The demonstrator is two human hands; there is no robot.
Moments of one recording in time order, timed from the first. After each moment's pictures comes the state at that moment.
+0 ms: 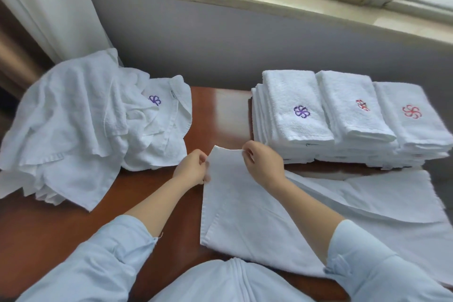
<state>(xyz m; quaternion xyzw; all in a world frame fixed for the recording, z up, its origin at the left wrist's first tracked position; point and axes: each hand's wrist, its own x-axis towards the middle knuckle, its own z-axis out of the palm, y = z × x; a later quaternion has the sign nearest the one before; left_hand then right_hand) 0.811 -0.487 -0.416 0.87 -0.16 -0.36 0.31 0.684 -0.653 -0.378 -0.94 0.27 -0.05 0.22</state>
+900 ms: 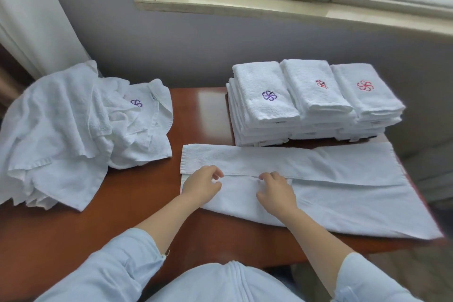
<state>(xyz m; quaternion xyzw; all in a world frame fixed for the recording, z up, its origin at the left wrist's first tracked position) 0.718 -0.484 -0.412 0.85 -0.36 -0.31 0.24 0.540 -0.631 -0.409 -0.89 0.39 0.10 0.20</state>
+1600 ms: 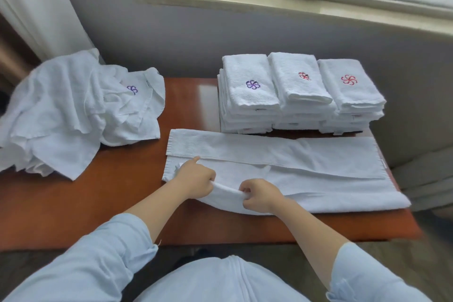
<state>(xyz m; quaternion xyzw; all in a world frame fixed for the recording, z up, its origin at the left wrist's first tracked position) 0.656 -0.494 -0.374 0.81 -0.55 -0.20 -0.07 0.488 -0.641 -0.386 -0.90 0.22 0.22 0.31</state>
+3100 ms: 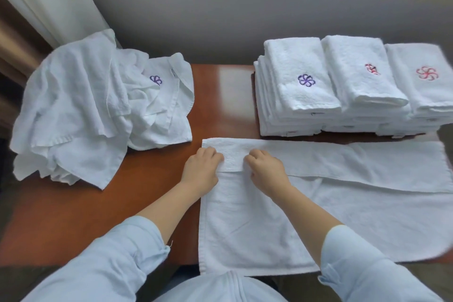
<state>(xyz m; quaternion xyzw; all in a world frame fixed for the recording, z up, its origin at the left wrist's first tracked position) 0.754 -0.457 -0.418 0.87 -0.47 -0.14 0.01 0.624 -0.614 -0.422 -0.97 0.18 0.11 0.10</state>
